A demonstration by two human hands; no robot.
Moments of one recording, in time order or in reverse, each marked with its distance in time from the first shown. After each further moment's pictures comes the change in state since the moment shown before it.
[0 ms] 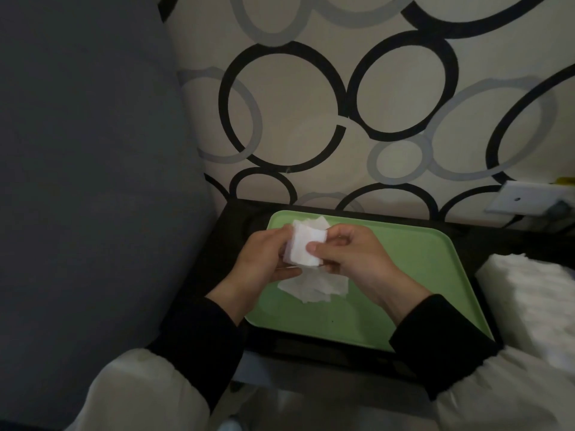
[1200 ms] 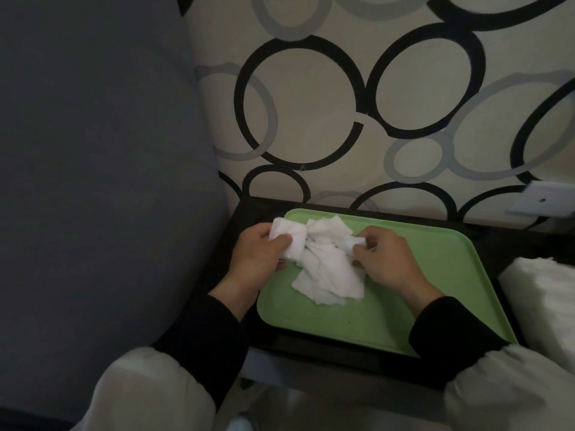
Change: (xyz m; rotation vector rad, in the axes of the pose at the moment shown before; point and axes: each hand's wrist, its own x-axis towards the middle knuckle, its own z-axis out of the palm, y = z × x) left_hand 0.008 -0.007 -0.029 0.168 0.212 0.132; right_hand 0.024 0.031 -0.027 -0.717 0.221 -0.107
